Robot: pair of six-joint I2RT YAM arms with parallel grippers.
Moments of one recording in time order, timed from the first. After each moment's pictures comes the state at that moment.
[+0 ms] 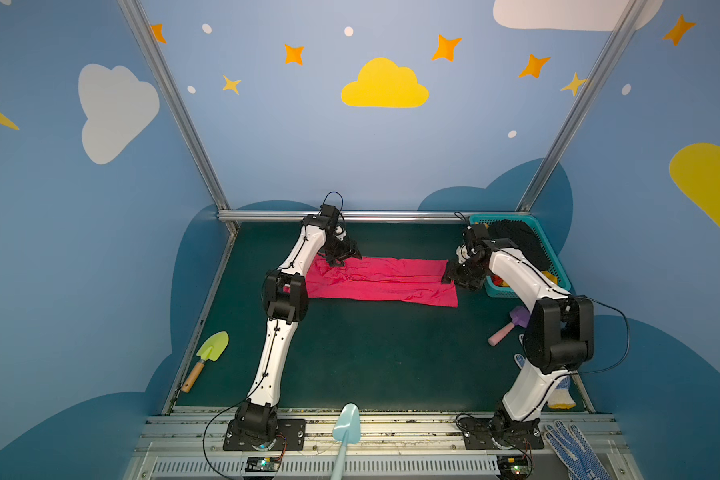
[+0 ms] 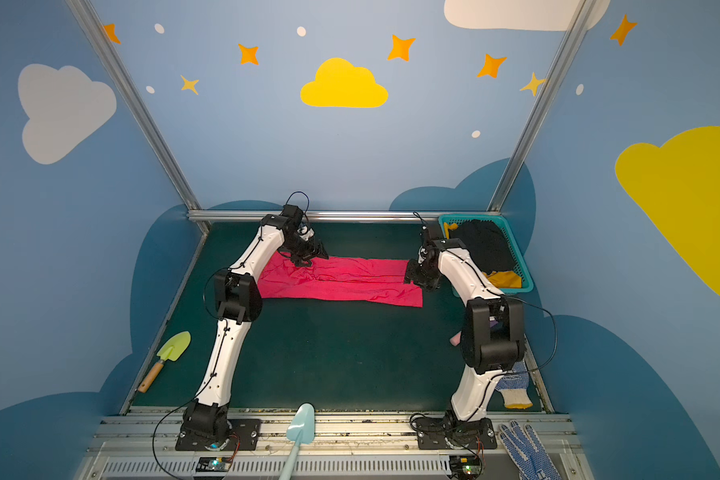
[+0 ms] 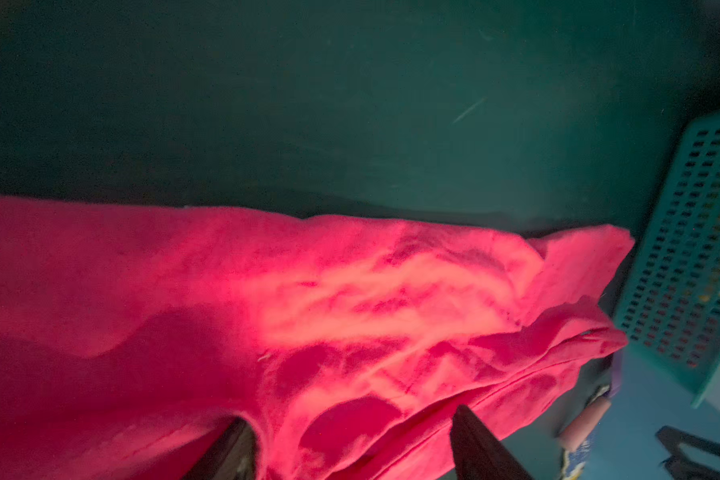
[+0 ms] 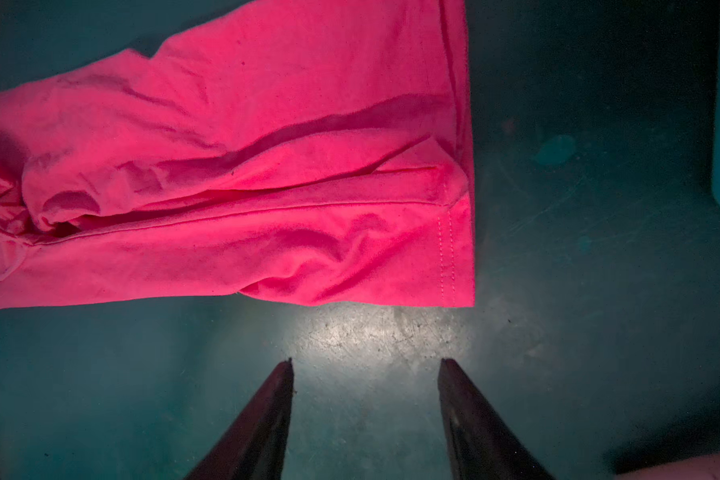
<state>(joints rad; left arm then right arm) -0.22 2.65 2.60 -1.19 0.47 -0.41 0.20 1.80 1.48 -0.93 -0.17 0.38</state>
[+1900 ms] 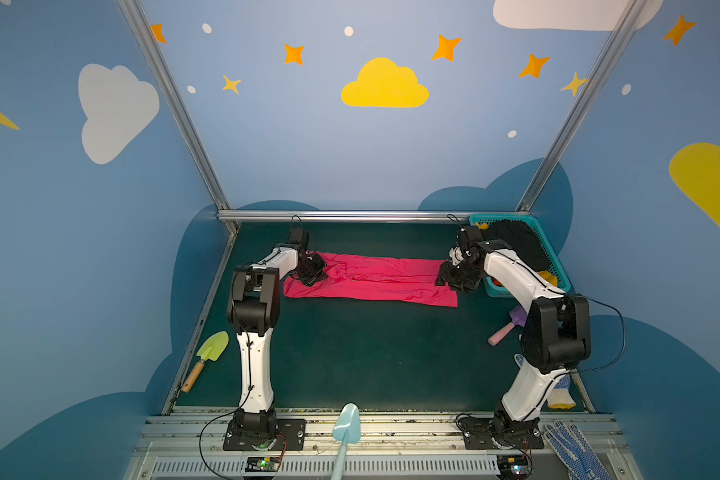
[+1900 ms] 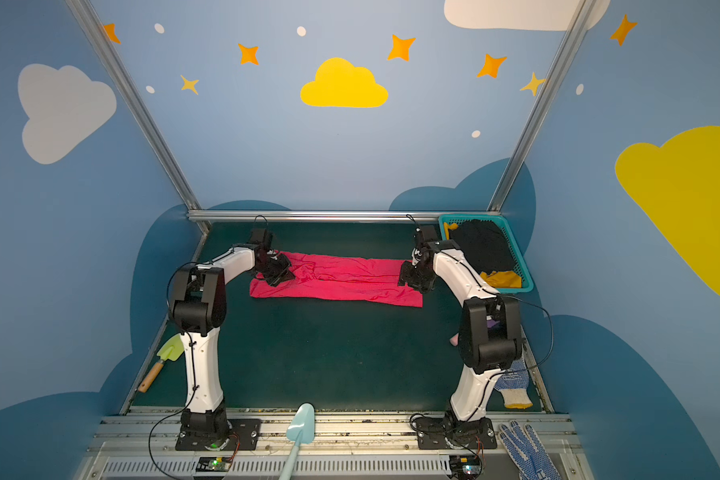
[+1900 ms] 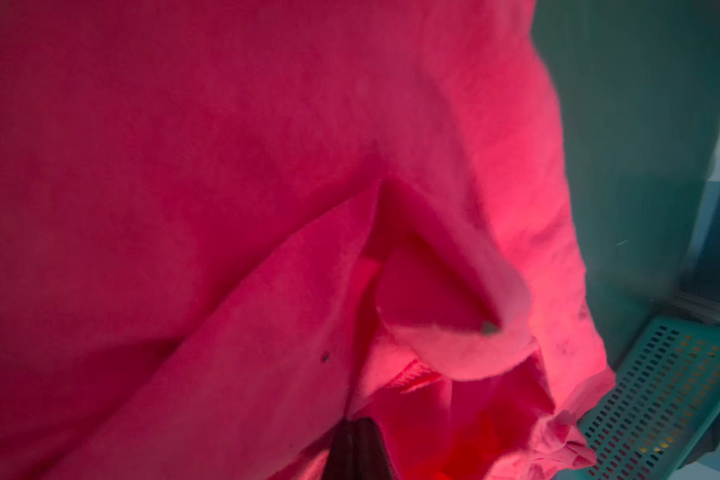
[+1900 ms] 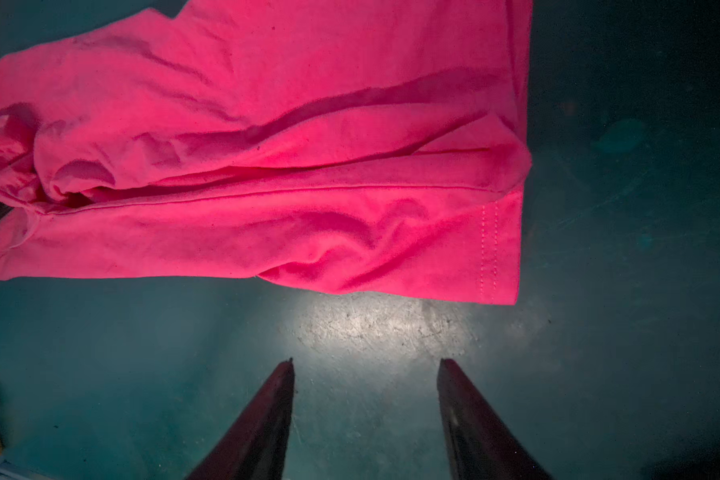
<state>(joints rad) -0.08 2.23 1.64 -0.57 0.42 -0.80 0.23 1.81 1.47 -0.92 -0.20 0.38</state>
